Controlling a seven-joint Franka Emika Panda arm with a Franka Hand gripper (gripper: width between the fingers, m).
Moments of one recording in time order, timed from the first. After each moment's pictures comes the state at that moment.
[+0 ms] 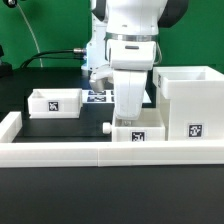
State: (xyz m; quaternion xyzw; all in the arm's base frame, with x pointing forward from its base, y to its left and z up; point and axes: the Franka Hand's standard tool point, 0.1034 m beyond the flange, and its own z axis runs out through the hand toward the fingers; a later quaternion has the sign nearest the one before) arm 0.533 0.000 0.011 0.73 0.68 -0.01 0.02
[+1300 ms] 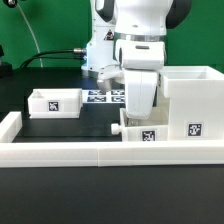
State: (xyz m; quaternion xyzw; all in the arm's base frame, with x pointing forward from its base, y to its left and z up) arm 0.530 0.012 0.009 0.72 0.69 -0.02 0.02
